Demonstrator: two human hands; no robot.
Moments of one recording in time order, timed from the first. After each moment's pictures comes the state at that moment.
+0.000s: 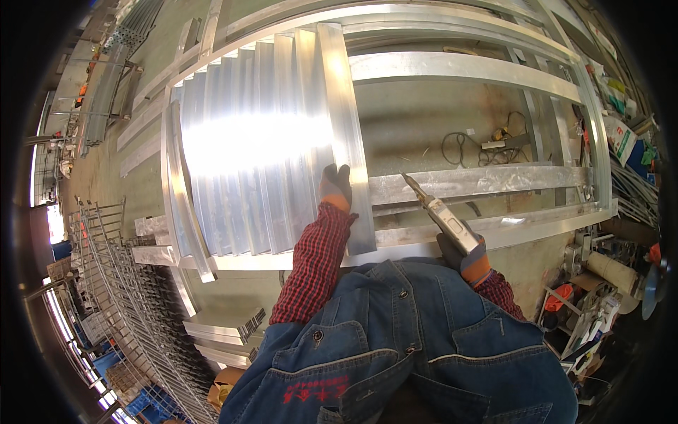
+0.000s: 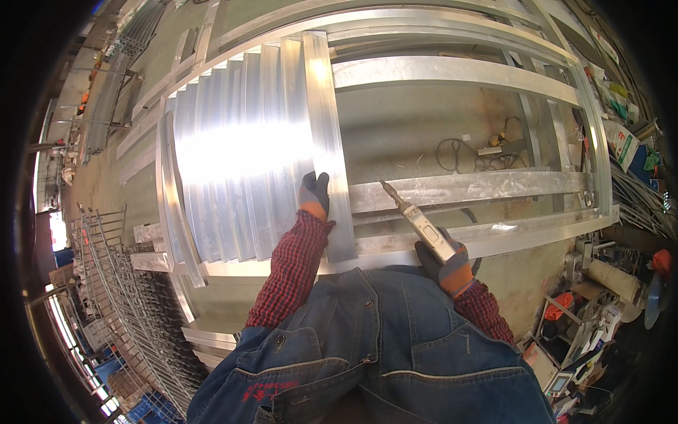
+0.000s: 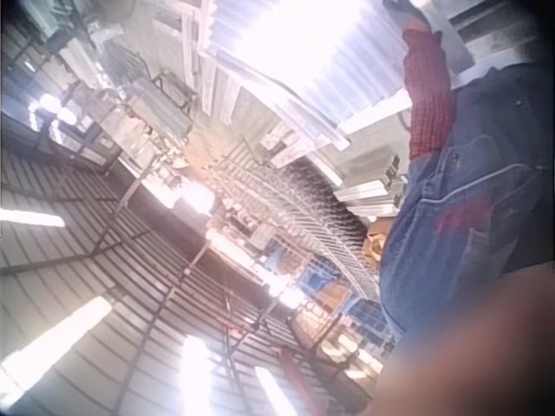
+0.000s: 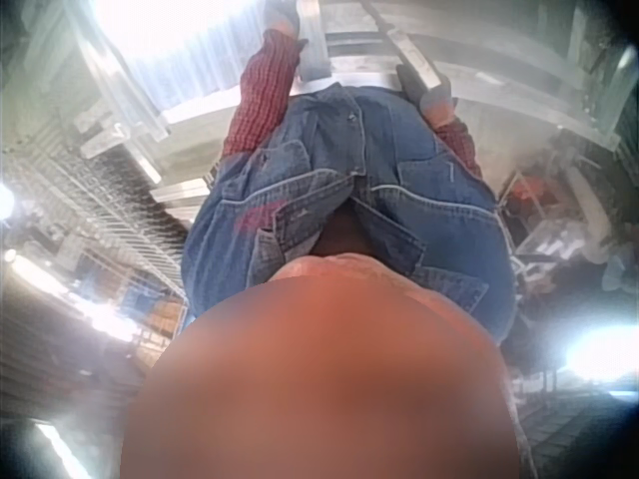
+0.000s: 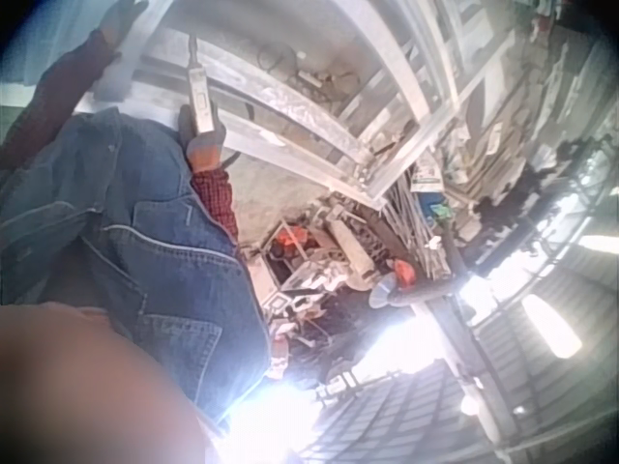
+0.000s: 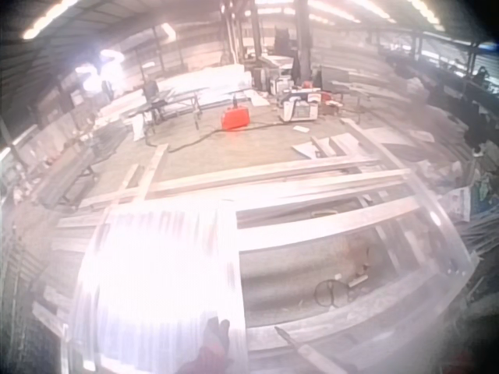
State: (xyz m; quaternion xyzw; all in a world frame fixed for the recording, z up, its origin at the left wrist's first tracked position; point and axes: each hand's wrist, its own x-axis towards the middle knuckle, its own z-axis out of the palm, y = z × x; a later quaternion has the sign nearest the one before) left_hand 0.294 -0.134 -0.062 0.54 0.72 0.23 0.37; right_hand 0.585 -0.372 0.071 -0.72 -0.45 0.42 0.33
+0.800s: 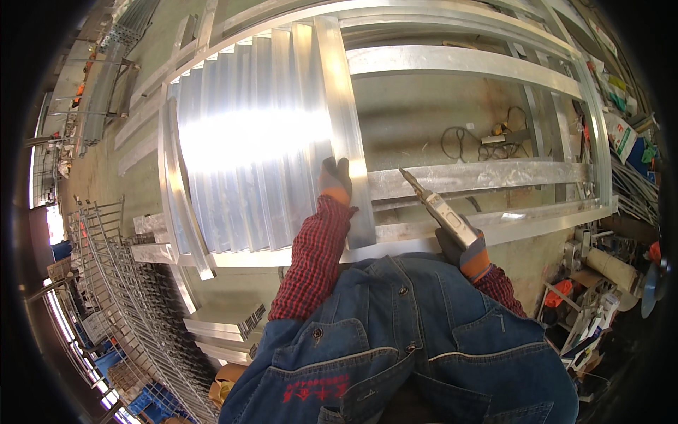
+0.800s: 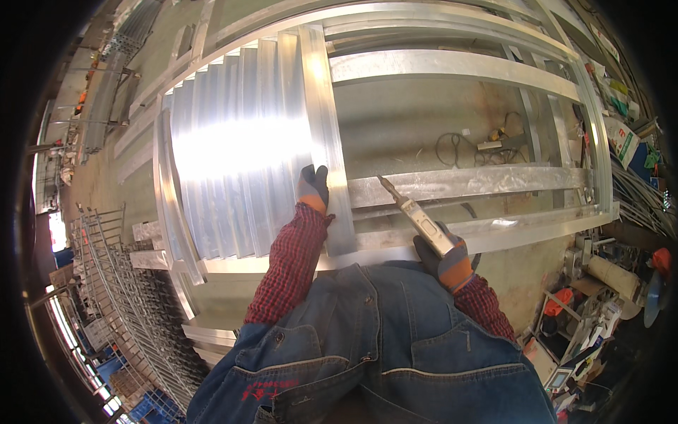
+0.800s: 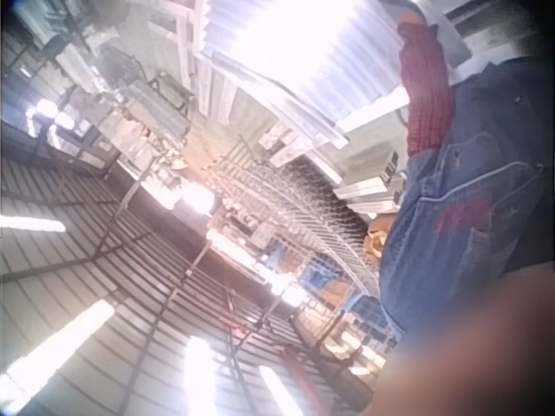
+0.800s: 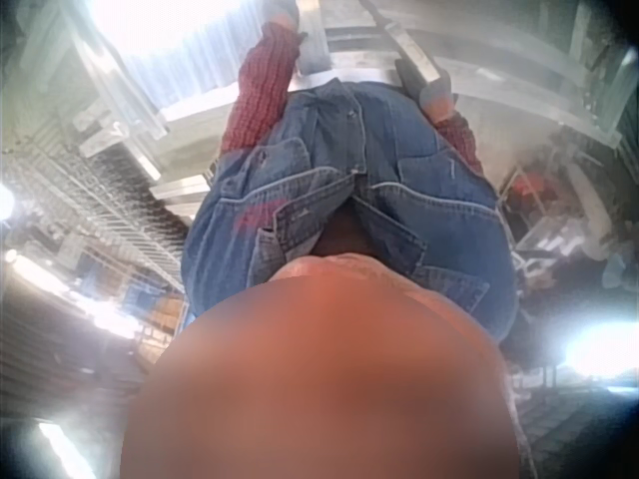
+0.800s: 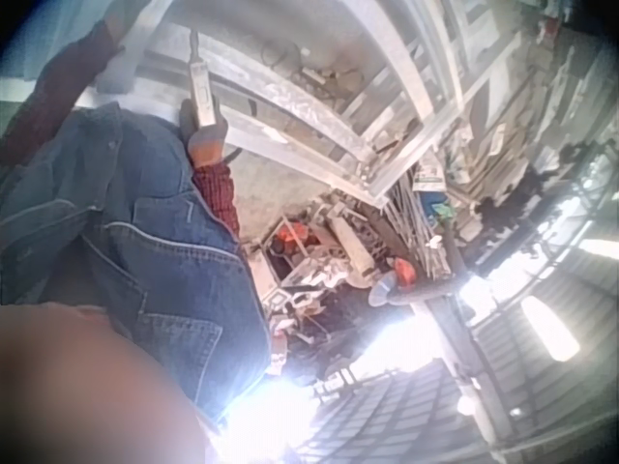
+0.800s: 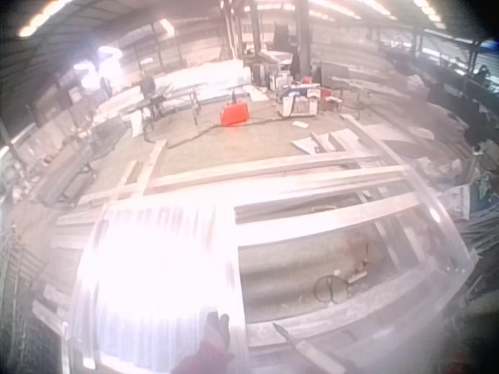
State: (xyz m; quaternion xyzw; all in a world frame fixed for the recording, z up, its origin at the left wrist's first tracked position) left_hand 0.301 -0.132 -0.047 0.53 0.72 0.22 0.39; right_hand 0.583 -0.367 0.072 -0.71 -0.48 0.40 0.31
